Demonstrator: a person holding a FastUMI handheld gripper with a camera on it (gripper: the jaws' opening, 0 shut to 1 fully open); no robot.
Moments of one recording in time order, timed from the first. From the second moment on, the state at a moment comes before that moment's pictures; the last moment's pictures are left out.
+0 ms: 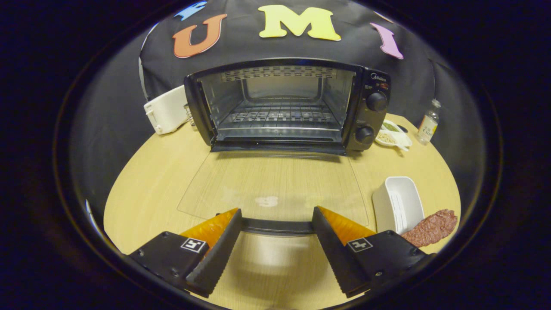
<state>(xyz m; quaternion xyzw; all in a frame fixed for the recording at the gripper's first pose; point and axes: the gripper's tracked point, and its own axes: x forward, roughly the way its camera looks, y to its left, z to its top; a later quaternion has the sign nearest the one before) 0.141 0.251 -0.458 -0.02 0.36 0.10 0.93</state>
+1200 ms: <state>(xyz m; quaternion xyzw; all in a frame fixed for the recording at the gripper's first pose) 0.110 0.006 -0.436 0.12 0.47 0.21 0.85</state>
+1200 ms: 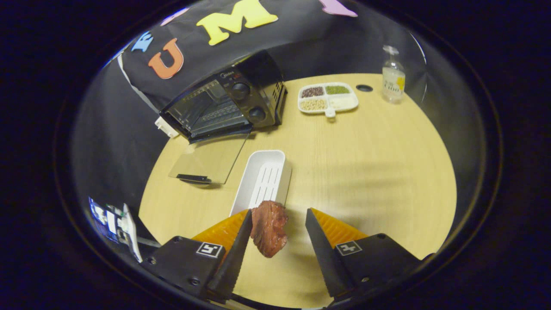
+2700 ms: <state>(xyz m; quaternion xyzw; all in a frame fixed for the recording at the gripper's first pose) 0.225 0.260 -0.339 0.44 0.30 0.17 0.83</state>
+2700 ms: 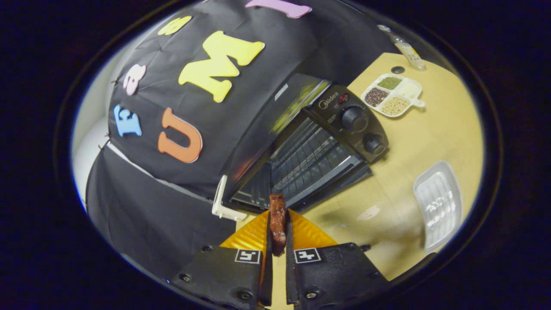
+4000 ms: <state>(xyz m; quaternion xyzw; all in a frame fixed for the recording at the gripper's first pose) 0.343 0.268 -0.395 0.20 0.21 0.00 0.96</state>
